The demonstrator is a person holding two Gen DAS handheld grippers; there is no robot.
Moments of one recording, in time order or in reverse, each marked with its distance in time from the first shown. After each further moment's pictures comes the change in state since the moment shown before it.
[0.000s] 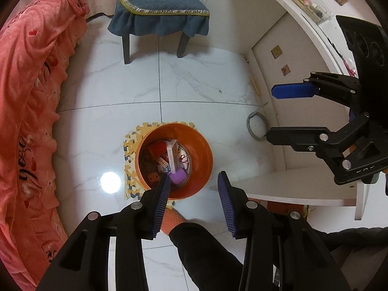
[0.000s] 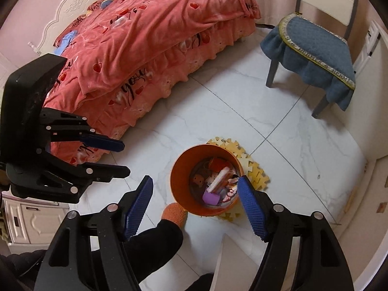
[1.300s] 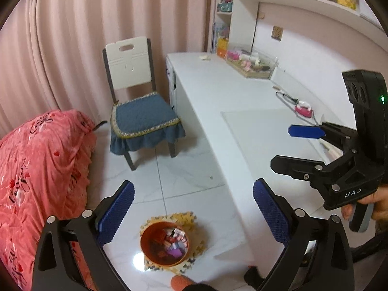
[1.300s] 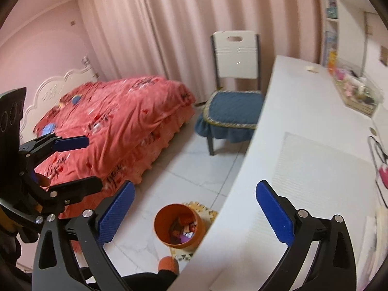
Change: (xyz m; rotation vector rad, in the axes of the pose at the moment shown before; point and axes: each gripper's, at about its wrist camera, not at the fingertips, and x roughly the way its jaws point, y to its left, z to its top) left arm -0.182 -0.219 0.029 0.230 -0.512 0.178; right arm -0.321 -0.043 -0.116 0.278 -0.540 -0.206
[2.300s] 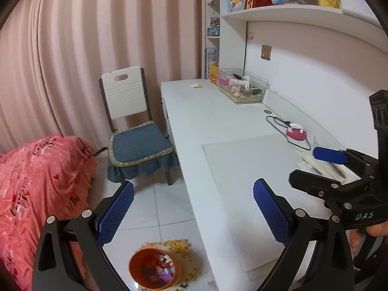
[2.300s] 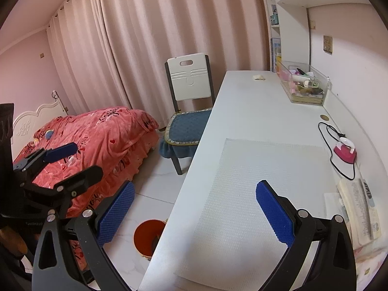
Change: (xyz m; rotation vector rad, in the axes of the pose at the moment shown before) left arm -0.003 -0.082 0.025 0.016 -0.151 0.044; right arm -0.088 -0.068 -0.032 0.137 -0.139 -0.164
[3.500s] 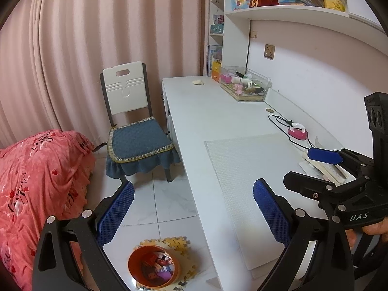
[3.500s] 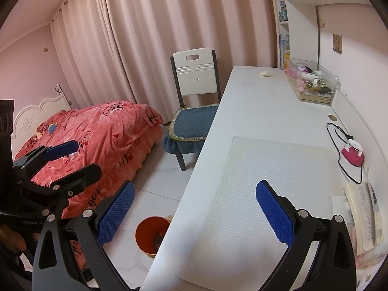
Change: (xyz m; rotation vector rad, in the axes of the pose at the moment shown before) left arm 0.005 0.015 0.000 -0.008 0.022 -0.009; right arm 0.018 0.013 -0.004 -0.026 0.030 0.023
